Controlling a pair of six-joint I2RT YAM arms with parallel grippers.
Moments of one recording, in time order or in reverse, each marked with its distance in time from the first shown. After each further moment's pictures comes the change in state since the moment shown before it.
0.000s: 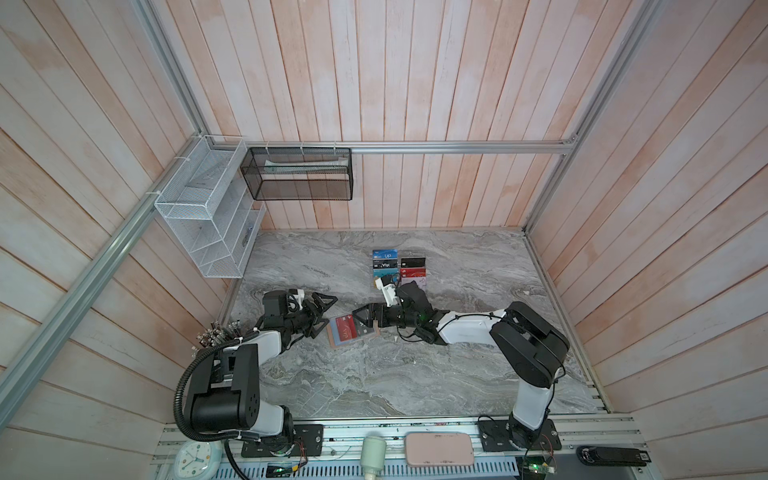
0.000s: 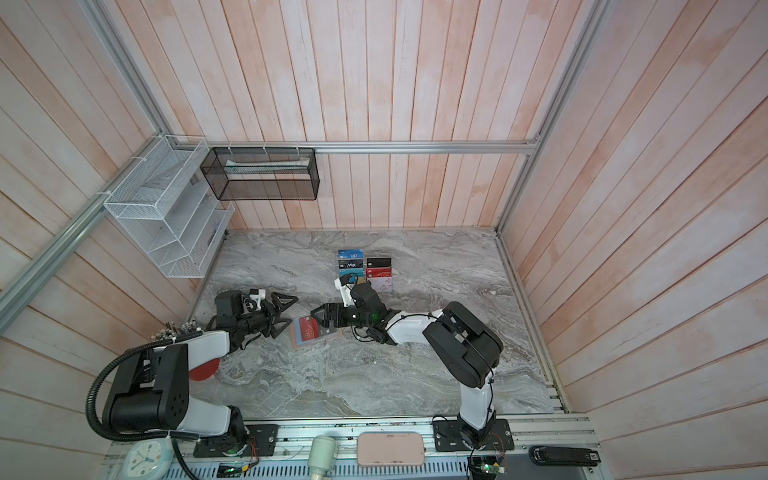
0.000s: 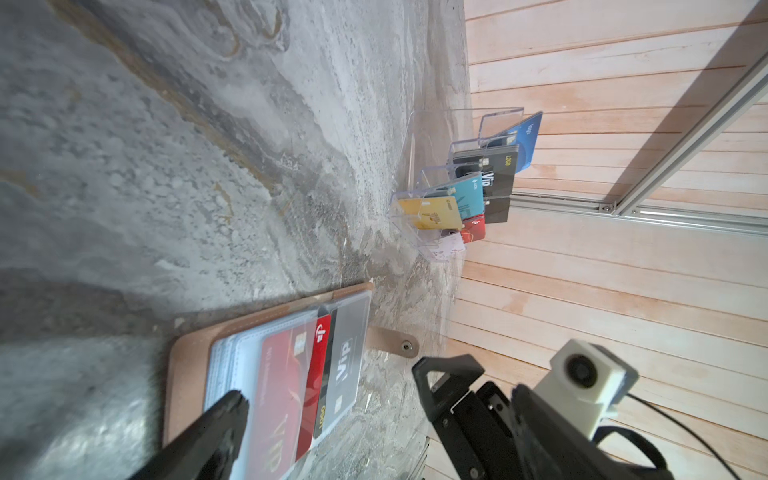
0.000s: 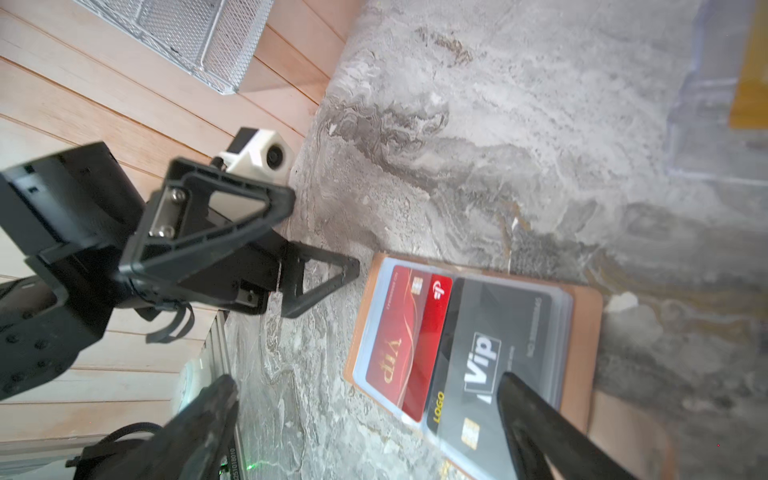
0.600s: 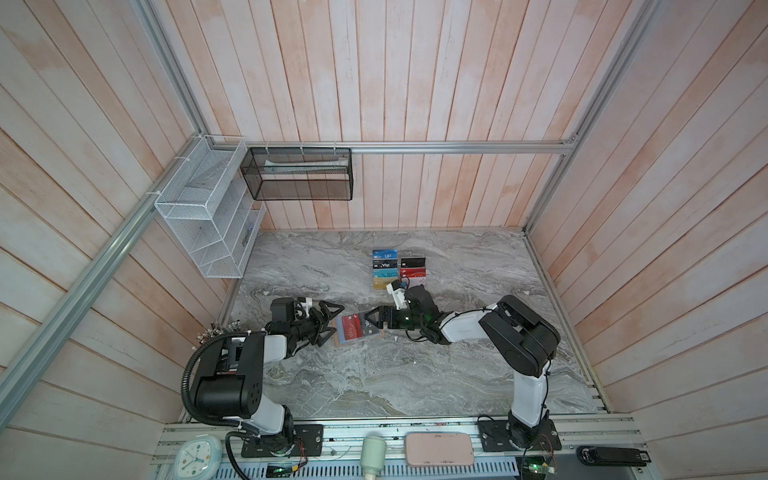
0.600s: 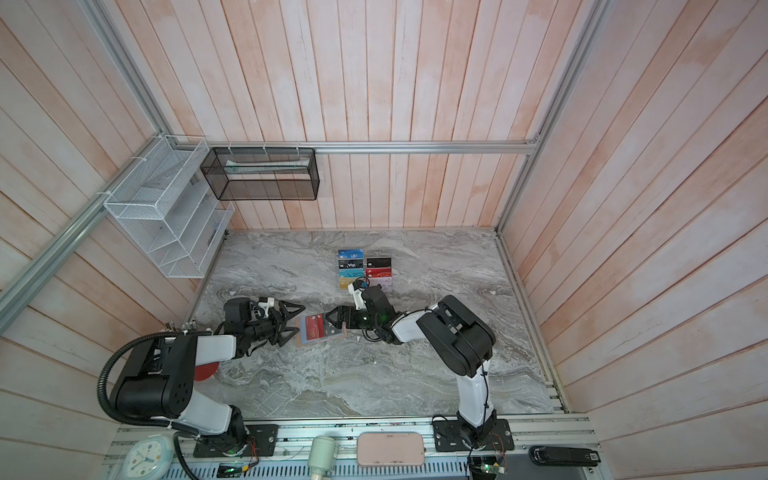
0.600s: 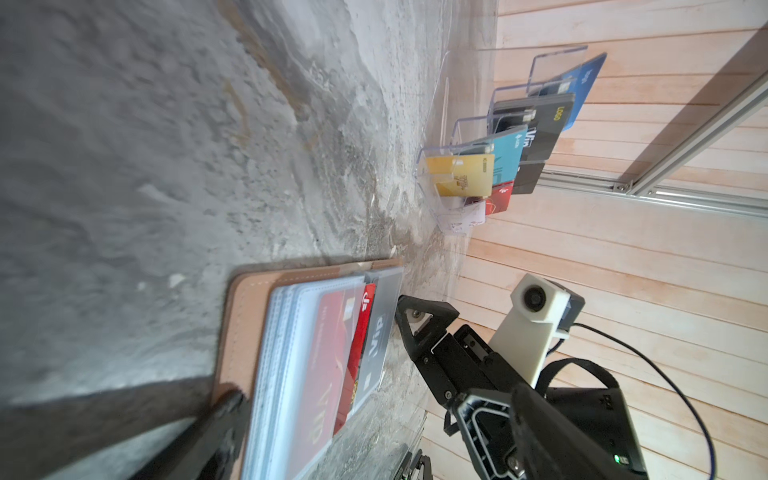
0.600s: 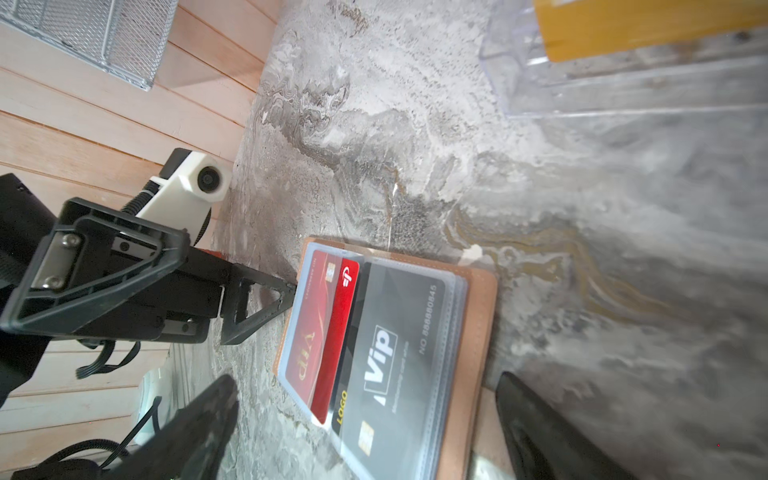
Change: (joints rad) left arm -0.068 0.092 -0.041 0.126 0.031 -0.038; right arm -0.075 0.054 -0.101 0.047 -0.023 -0.002
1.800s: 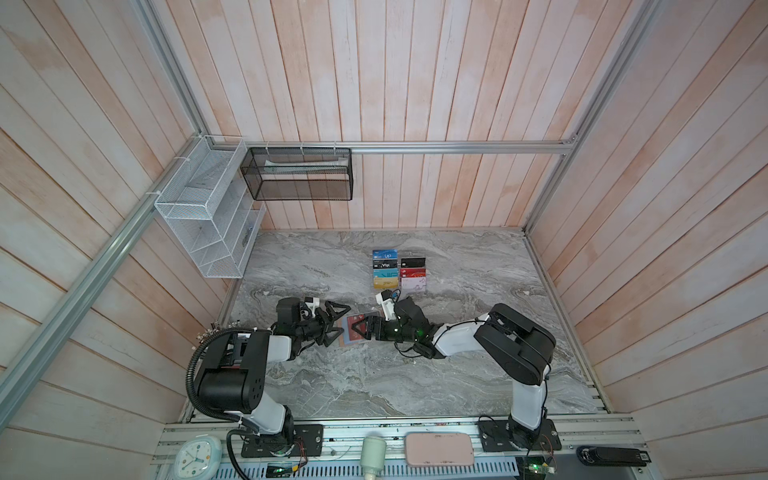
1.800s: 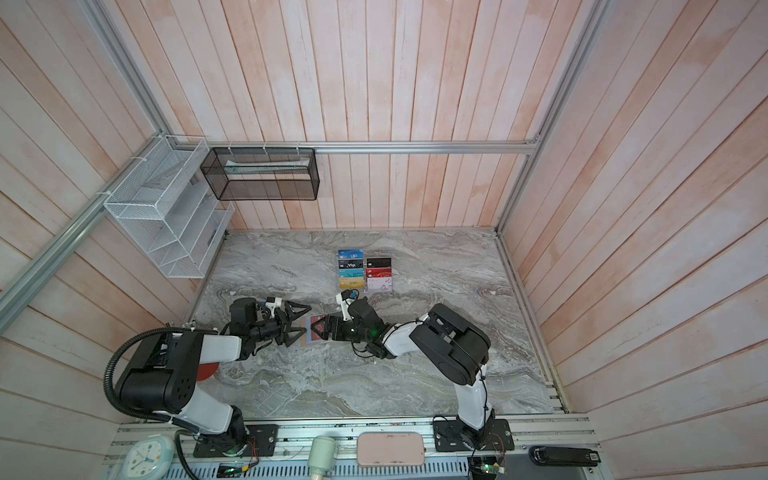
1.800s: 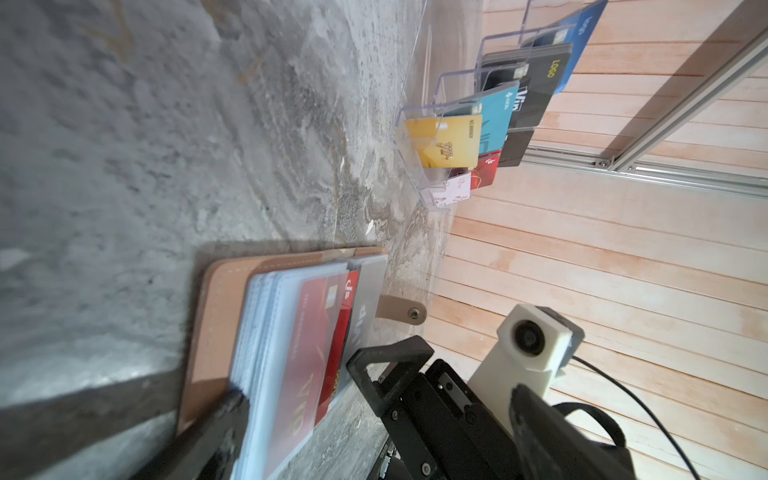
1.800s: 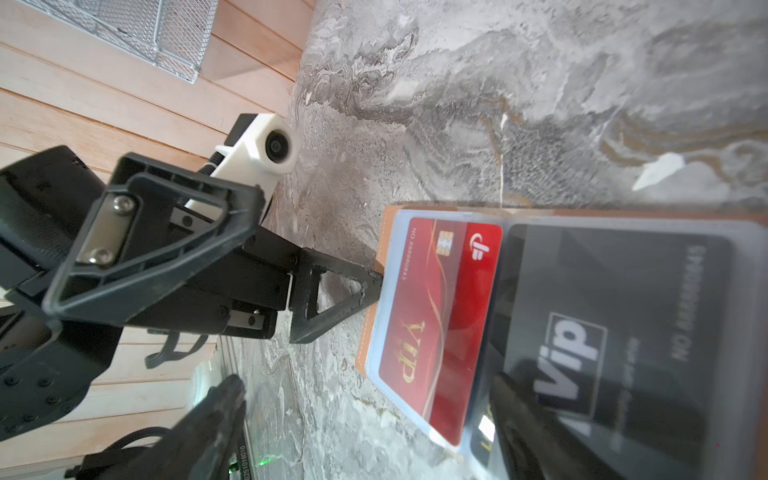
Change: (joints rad) left arm -0.037 0.026 -0.029 0.127 0.046 -0.087; right arm 0.152 0.005 -0.008 0.110 0.080 0.175
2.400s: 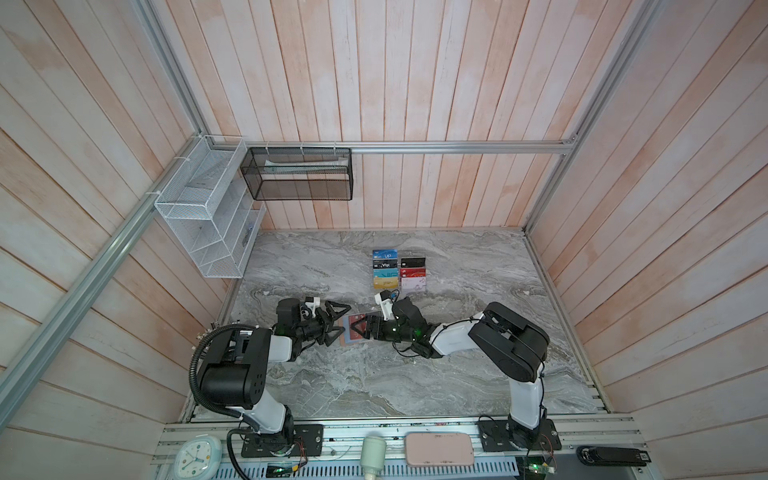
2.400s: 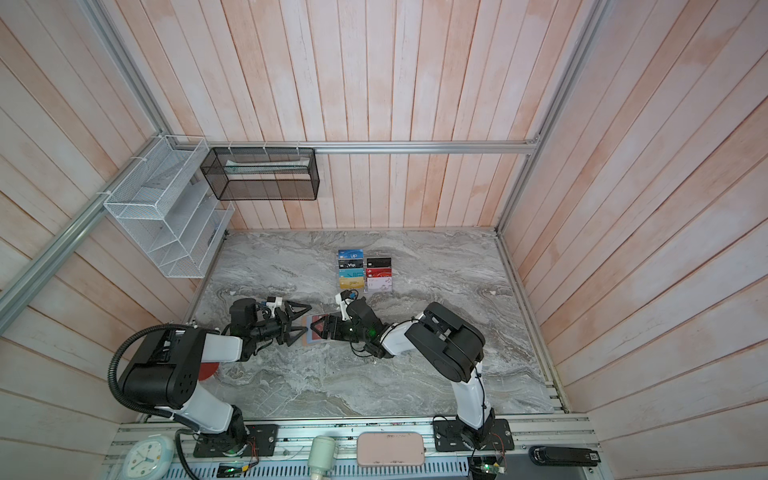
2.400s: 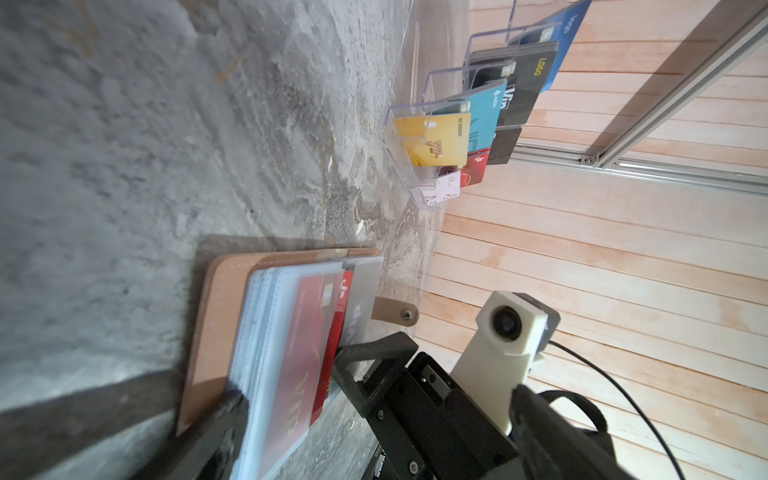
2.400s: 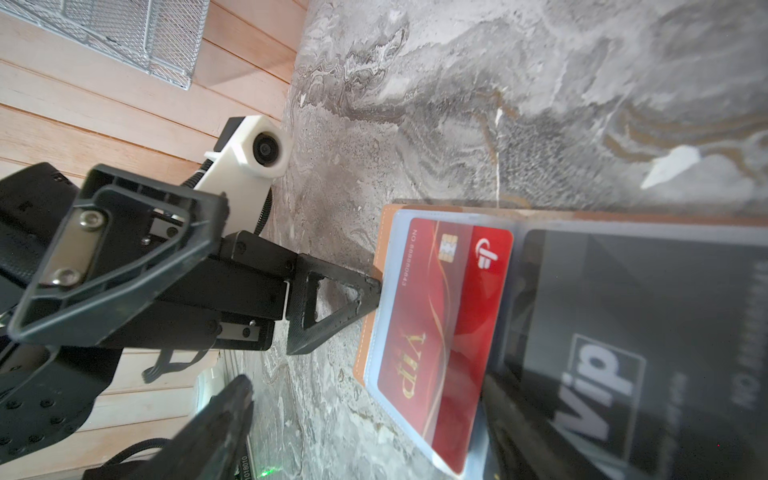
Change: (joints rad) left arm 0.000 0.007 -0.013 0.061 0.017 -0.040; right arm 0.002 0.037 0.014 0.022 0.000 0.030
